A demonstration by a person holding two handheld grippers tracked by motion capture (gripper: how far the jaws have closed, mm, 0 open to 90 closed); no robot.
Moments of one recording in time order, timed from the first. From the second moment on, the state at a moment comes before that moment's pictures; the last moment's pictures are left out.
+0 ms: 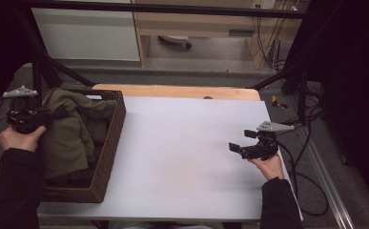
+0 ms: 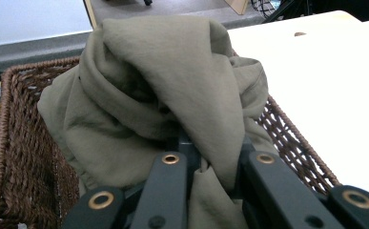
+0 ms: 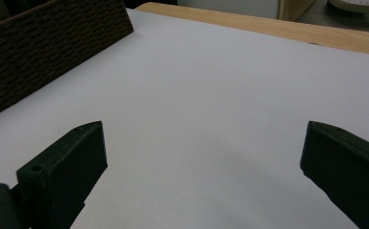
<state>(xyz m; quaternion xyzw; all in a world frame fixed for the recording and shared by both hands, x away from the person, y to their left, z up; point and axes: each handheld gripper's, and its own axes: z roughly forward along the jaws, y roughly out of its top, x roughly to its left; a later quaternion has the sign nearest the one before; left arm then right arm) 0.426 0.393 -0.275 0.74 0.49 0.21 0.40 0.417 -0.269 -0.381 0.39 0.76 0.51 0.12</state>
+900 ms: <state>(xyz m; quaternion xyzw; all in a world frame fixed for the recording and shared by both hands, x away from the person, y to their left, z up) 0.424 0.384 -0.248 0.75 0.46 0.23 0.41 0.417 -0.269 -0.381 0.39 0.76 0.51 0.12</state>
